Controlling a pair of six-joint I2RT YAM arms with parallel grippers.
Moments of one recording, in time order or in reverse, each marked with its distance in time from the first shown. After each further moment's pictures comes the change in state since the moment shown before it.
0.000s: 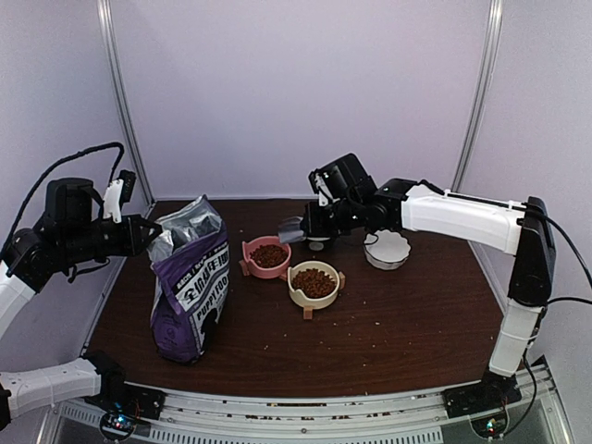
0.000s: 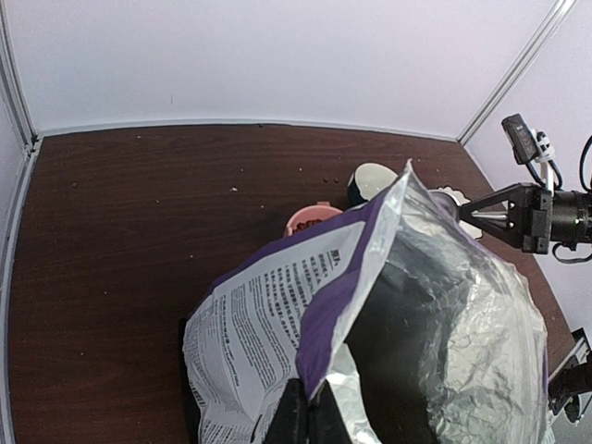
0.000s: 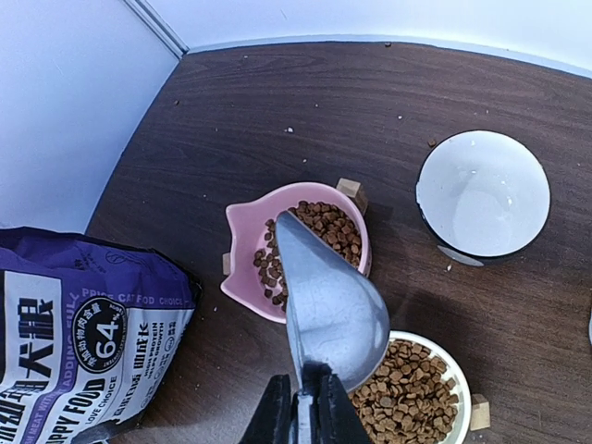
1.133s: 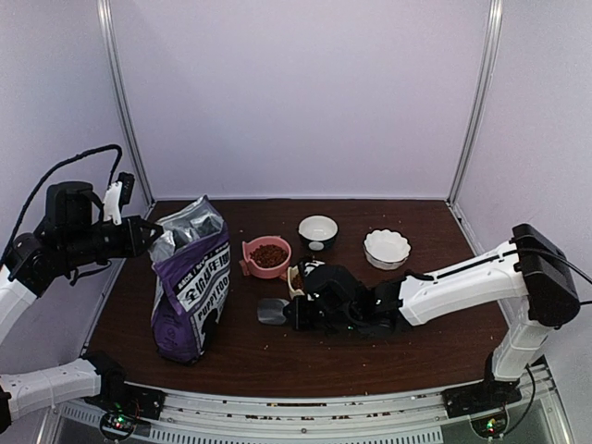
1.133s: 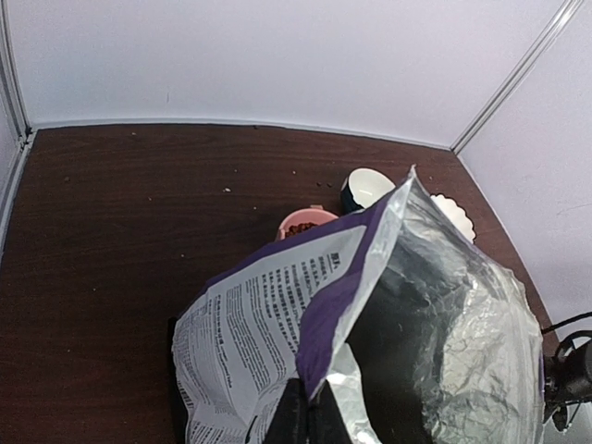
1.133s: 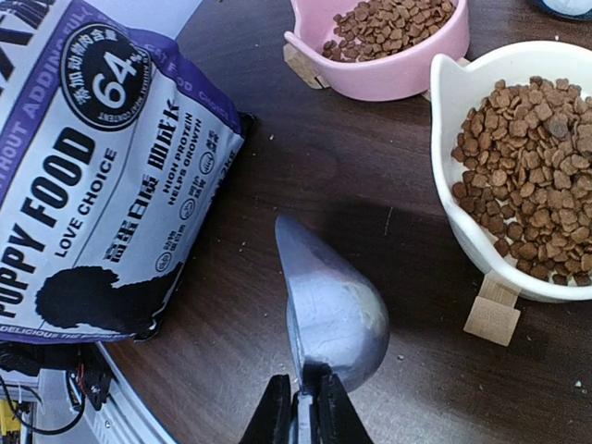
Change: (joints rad) left arm 0.002 -0.019 -0.035 0.035 0.014 -0.041; right arm 0.348 -0.124 -0.593 0.493 0.145 0.328
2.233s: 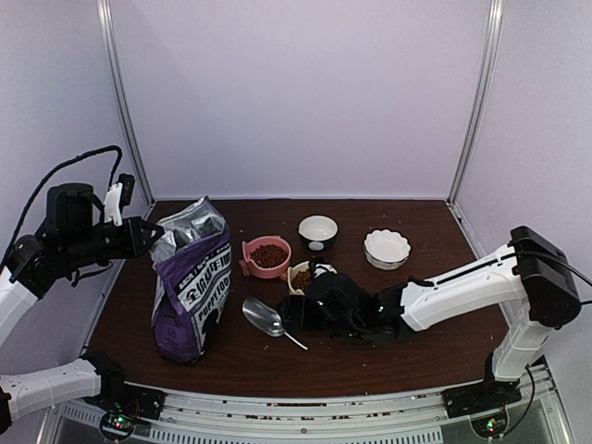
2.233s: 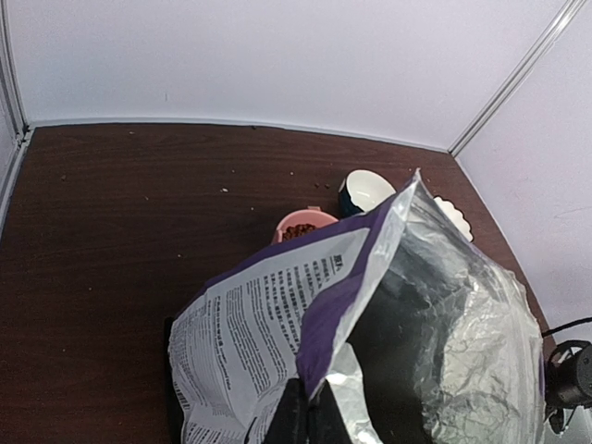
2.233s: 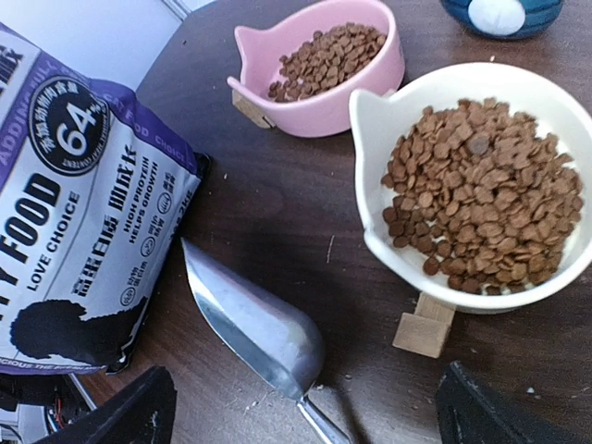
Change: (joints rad) left arm 0.000 -0.007 -0.019 0.021 0.004 -0.014; right arm 0.018 0.018 -0.053 0.055 0.157 0.030
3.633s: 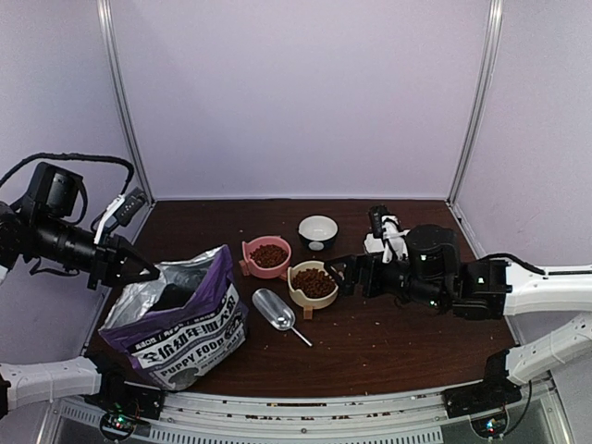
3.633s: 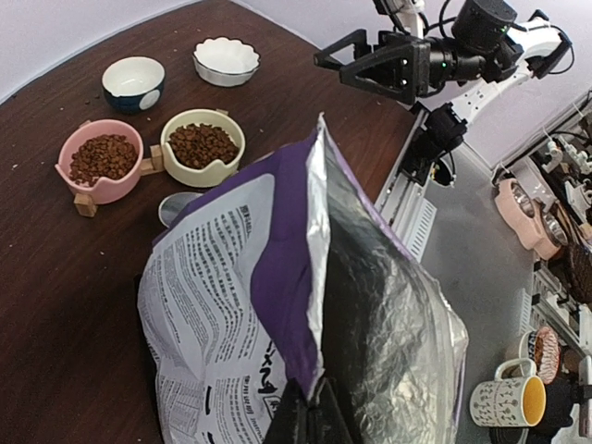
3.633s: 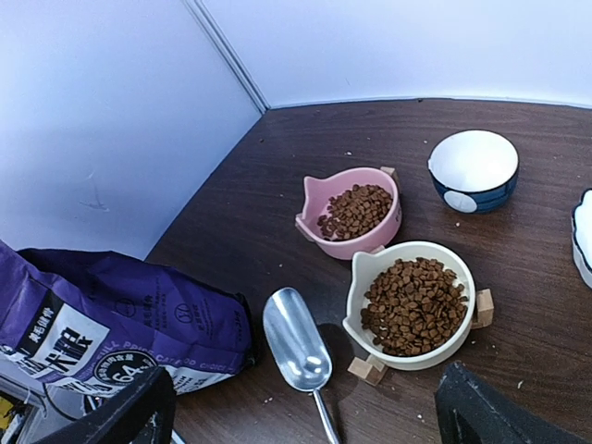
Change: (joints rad) left arm -0.029 0.088 0.359 -0.608 0.581 0.505; right arm -0.101 -0.593 -0.161 -0.122 -0.051 -0.302
